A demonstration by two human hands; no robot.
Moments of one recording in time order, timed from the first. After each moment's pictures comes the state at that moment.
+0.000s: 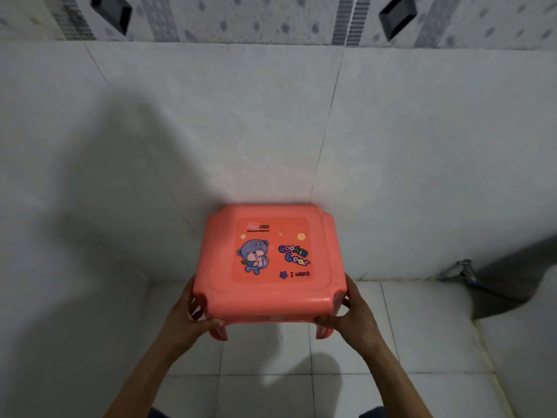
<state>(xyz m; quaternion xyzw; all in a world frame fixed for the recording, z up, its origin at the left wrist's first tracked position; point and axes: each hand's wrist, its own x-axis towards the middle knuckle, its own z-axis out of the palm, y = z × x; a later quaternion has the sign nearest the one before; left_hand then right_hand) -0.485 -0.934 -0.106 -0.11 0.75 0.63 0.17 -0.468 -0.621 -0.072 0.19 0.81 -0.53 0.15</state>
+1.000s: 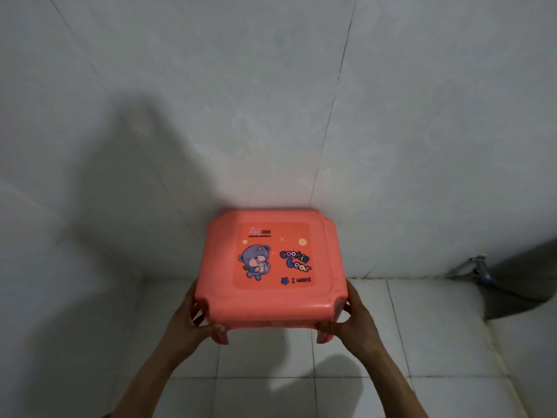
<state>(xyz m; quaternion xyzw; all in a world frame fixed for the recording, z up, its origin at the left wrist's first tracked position) -0.484 -0.925 -0.159 -0.13 0.75 0.63 0.16 -0.466 -0.619 -0.125 0.18 0.81 -0.54 0.14</state>
